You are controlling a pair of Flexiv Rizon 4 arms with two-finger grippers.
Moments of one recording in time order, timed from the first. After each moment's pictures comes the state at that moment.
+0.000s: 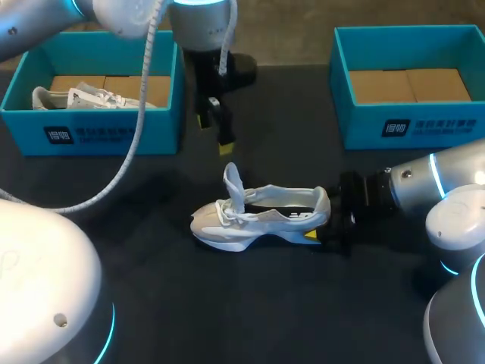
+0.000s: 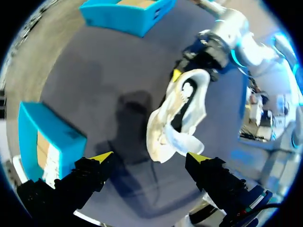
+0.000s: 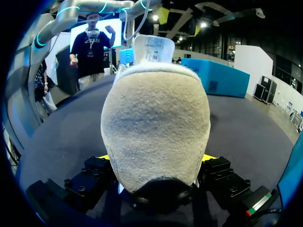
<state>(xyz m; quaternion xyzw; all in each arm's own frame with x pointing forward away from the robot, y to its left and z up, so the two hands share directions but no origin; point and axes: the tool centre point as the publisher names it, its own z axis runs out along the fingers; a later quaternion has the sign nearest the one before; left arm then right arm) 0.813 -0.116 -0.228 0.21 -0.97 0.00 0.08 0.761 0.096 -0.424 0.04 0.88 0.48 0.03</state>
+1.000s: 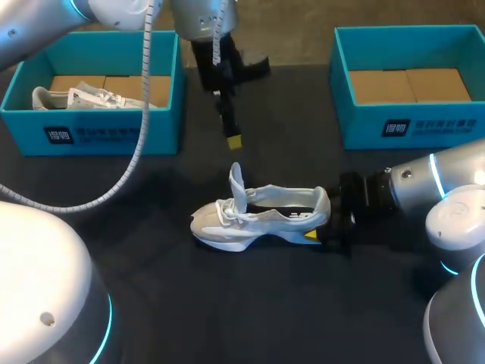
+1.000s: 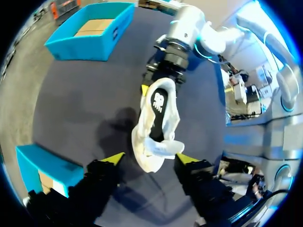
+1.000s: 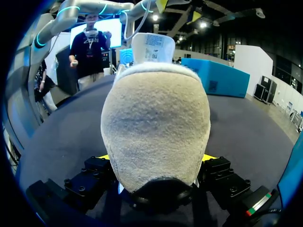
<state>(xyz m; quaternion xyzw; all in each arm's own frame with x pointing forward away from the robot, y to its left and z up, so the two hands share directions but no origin) 0.796 -0.151 -0.215 0.08 -0.99 0.07 0.12 0.761 0.096 -0.424 0.04 0.88 0.48 0.03</state>
